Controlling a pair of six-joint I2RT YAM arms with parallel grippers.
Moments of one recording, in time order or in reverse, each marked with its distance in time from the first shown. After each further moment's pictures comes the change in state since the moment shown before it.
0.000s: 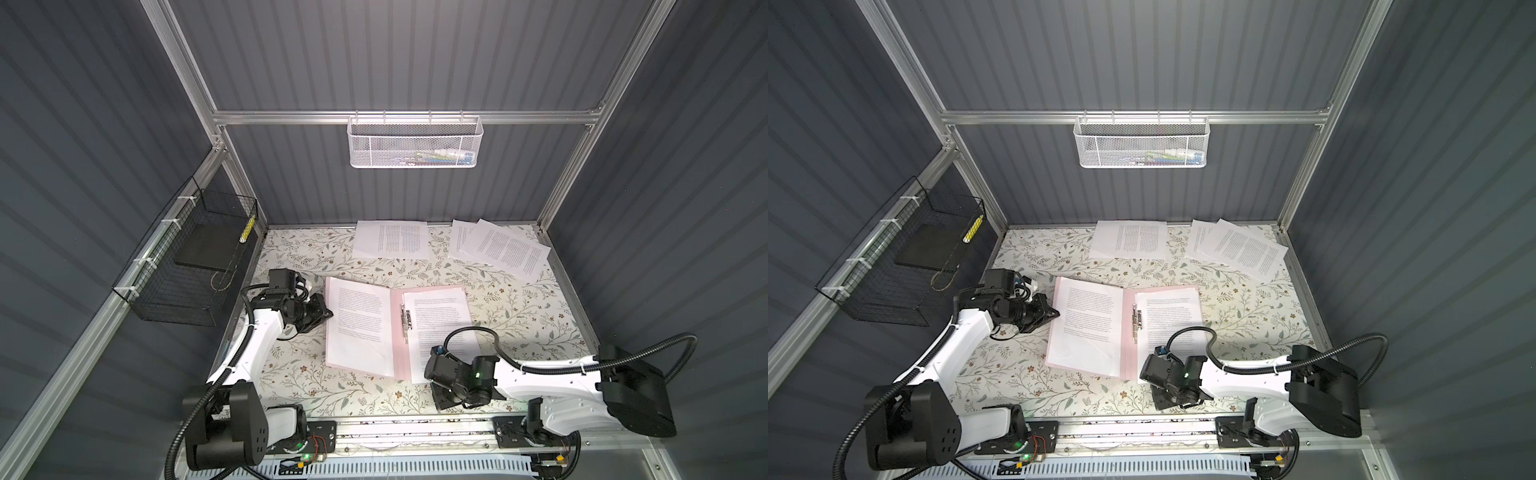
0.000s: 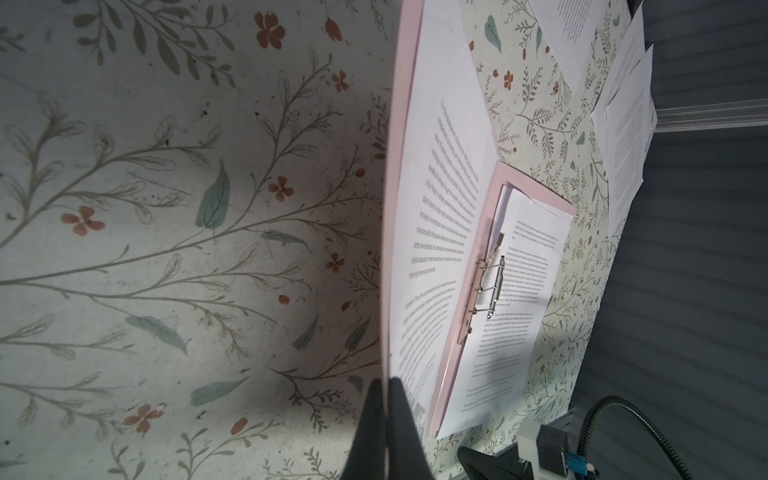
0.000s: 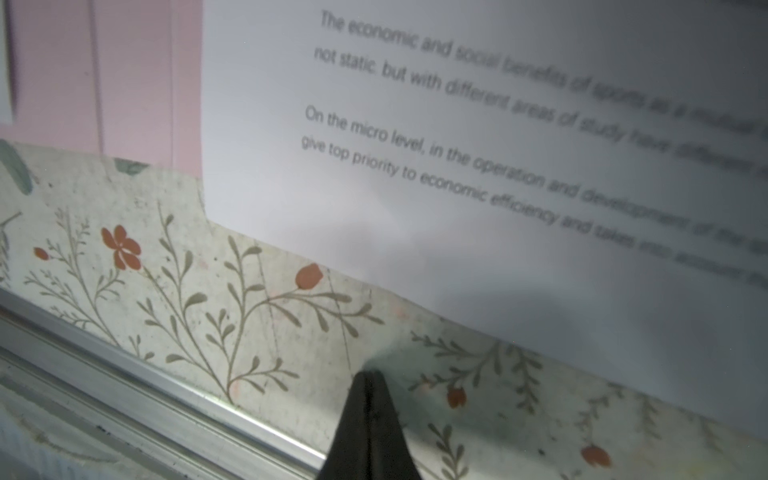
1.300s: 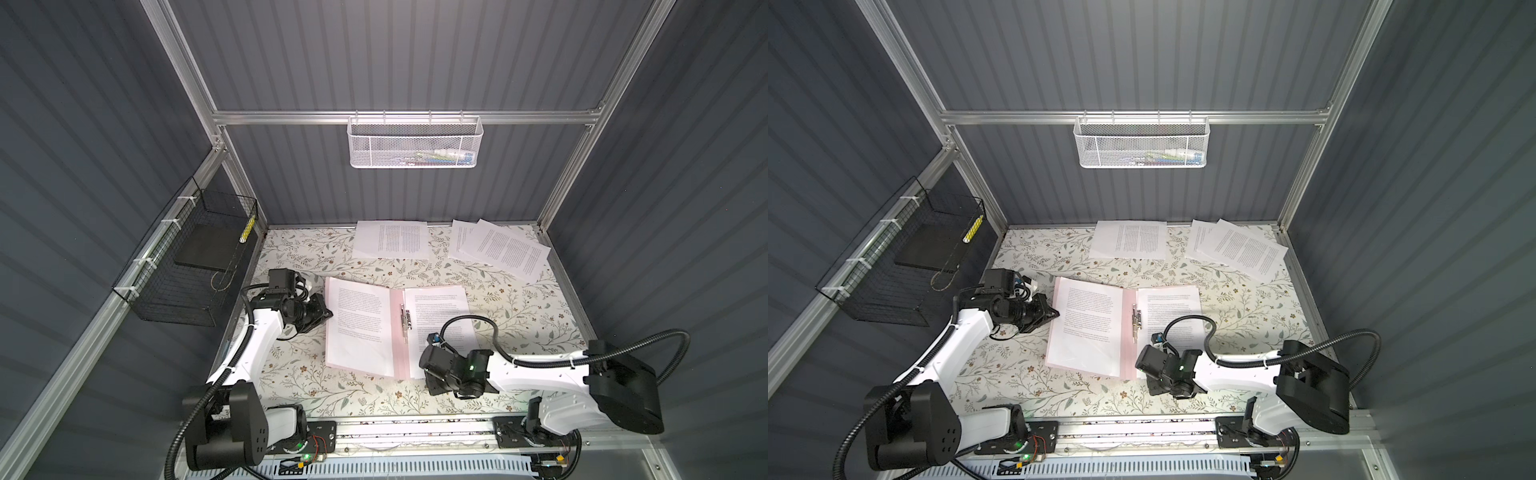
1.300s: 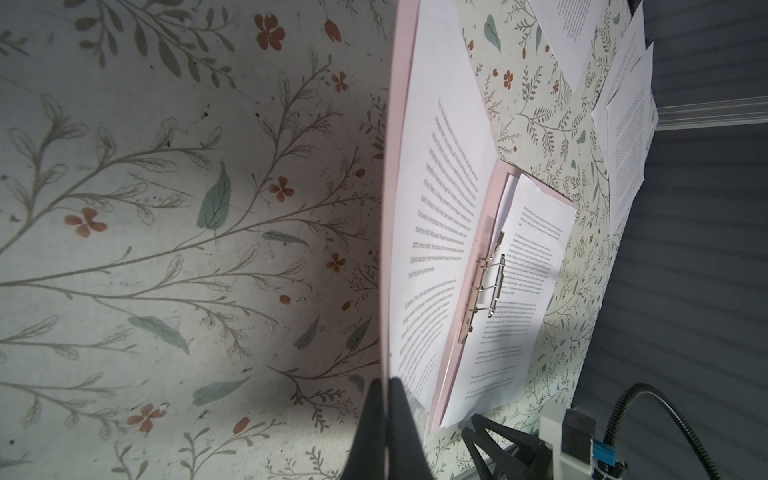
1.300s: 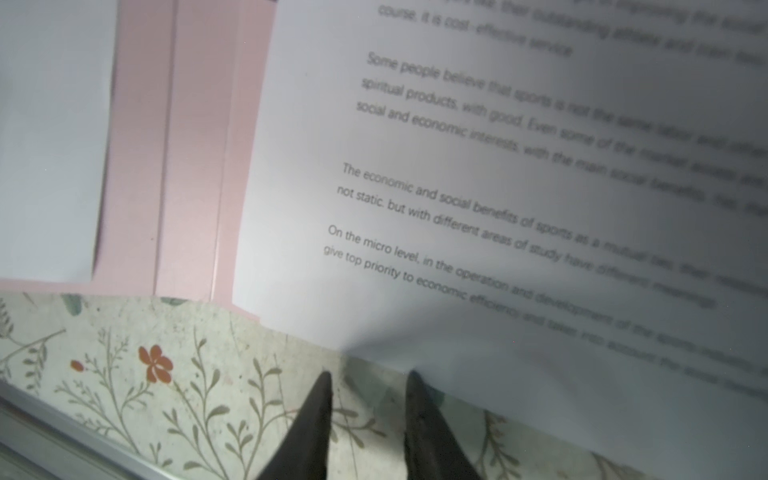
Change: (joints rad) left arm 0.000 0.000 0.002 -0.004 0.000 0.008; right arm -0.063 0.016 0.039 0.074 0.088 -0.058
